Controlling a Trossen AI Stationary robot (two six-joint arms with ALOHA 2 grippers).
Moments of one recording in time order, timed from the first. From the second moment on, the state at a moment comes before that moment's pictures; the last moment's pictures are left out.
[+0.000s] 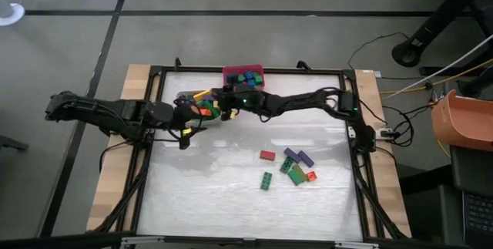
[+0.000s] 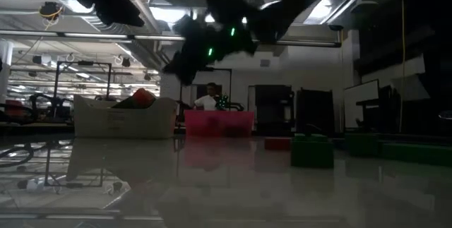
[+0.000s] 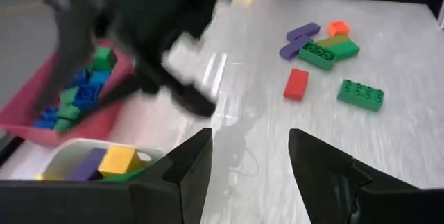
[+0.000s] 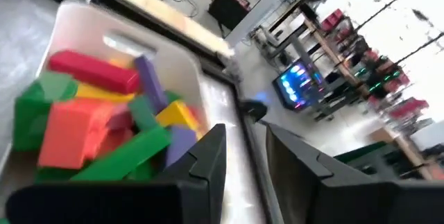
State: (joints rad) left arm -0.11 0.78 0.68 -0.43 -0.30 -0.14; right arm -0.18 2.17 1.53 0.43 0.22 -0.68
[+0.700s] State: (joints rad) left arm -0.11 1.59 0.68 0.48 -0.07 0.02; right arm 0.06 1.59 1.53 -0.69 0.45 -0.47
